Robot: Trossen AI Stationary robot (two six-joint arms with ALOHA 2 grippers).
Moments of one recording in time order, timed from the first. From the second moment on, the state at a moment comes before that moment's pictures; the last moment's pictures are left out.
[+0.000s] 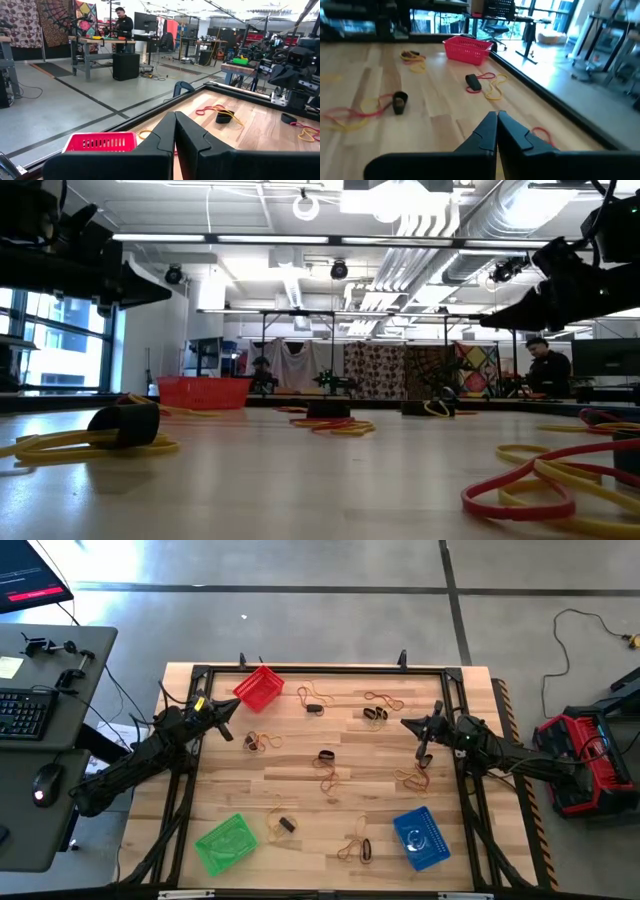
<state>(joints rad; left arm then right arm) 0.62 0.00 0.01 0.01 -0.03 -0.08 -0.36 0.20 0.01 0.02 0.08 -0.10</state>
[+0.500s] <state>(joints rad) 0.62 0.00 0.01 0.01 -0.03 -0.08 -0.36 0.20 0.01 0.16 0.03 0.31</state>
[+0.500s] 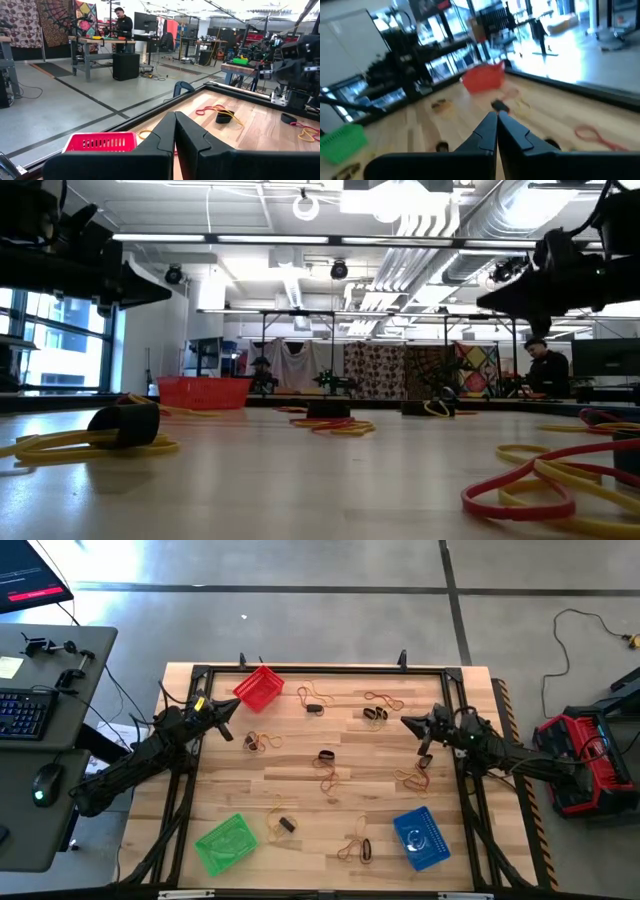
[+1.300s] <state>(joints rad) 0.62 0.00 0.01 0.02 -0.03 -0.08 -0.36 0.46 0.30 0.05 -0.05 0.32</state>
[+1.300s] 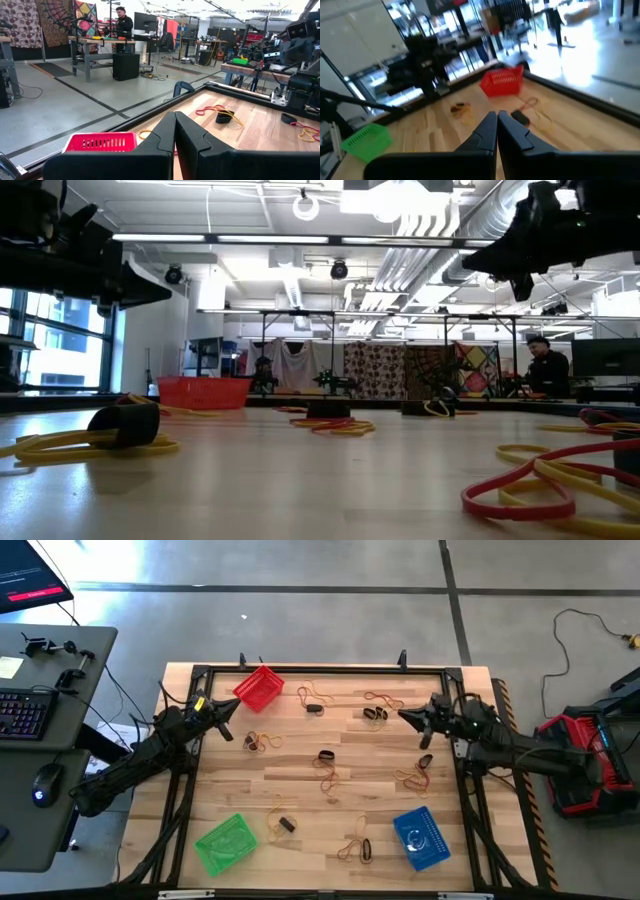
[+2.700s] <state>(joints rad) 0.62 0.00 0.01 0.02 -0.03 -0.08 0.06 1.49 1.18 -0.44 0.24 0.33</state>
